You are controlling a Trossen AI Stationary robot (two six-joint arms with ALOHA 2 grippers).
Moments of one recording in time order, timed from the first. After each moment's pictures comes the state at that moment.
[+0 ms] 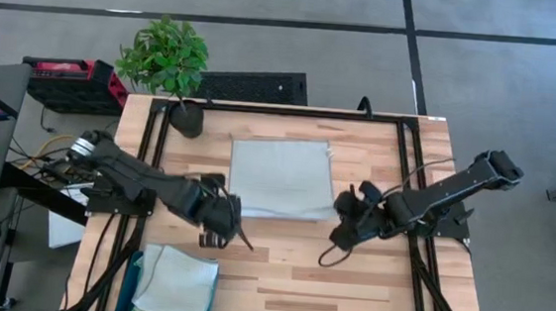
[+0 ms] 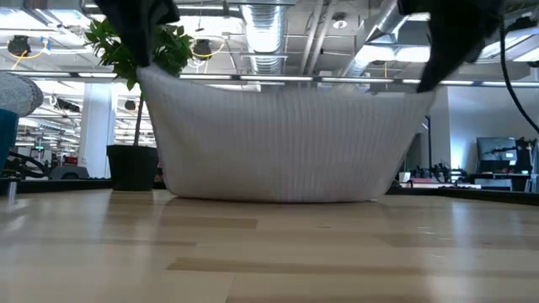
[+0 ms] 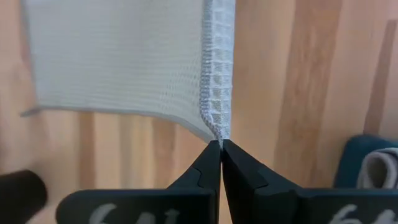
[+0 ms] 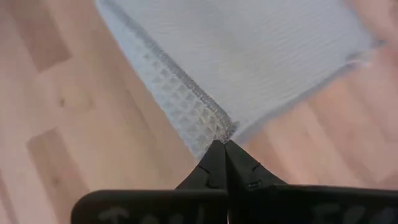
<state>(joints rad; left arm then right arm) -0.39 1.61 1.43 -1.26 -0.29 -0.44 0.46 1.36 1.04 -0.96 0.45 0.84</state>
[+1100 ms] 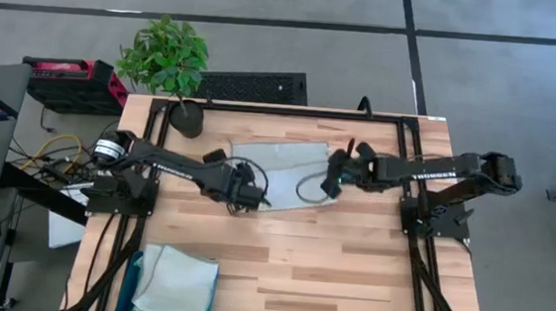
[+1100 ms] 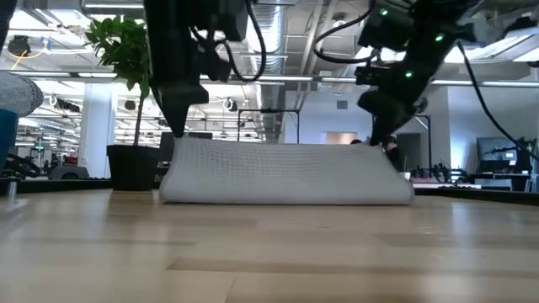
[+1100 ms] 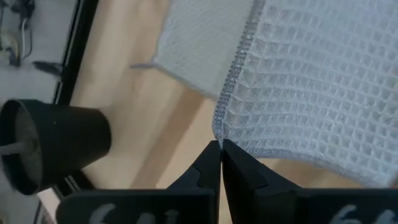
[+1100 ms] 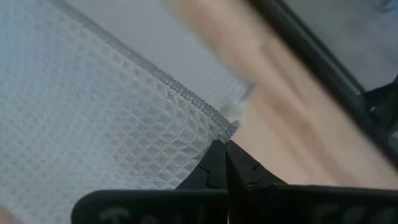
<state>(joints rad) -0.08 1.75 1.29 -1.18 -0.56 -0.64 -0.11 1.36 0.80 -0.53 0.55 0.35</state>
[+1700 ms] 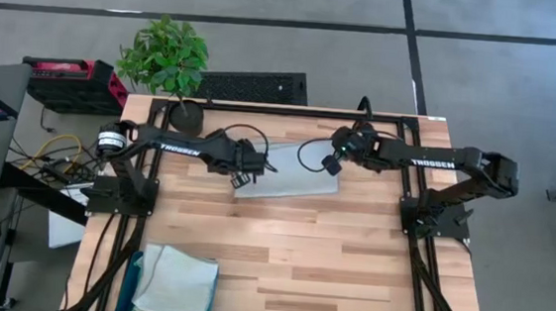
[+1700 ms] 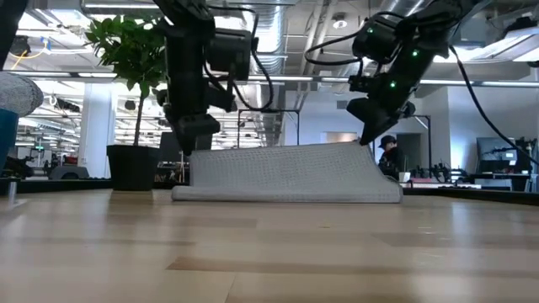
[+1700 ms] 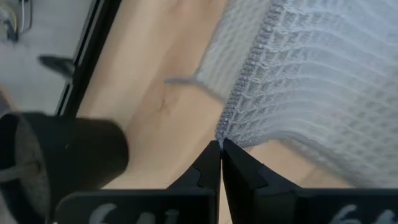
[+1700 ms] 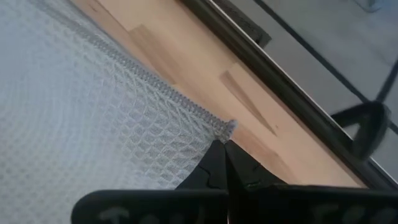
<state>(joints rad) 0.17 1.75 1.20 -1.02 -0.56 -0.46 -0.35 1.37 0.80 -0.37 0.46 0.15</state>
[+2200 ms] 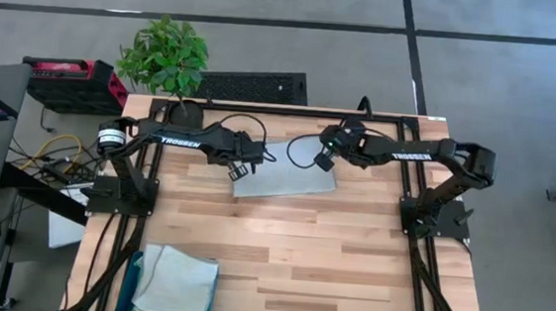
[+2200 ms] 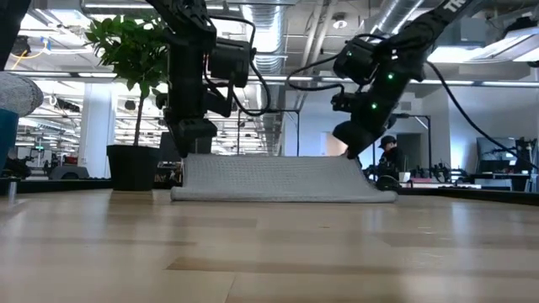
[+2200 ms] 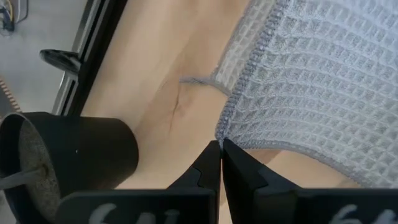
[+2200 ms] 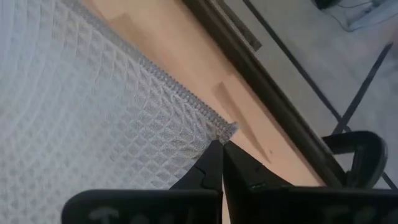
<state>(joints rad) 0.25 1.75 1.20 -1.00 -0.55 -0.40 -0.39 1.56 0.85 -0.25 0.50 0.00</state>
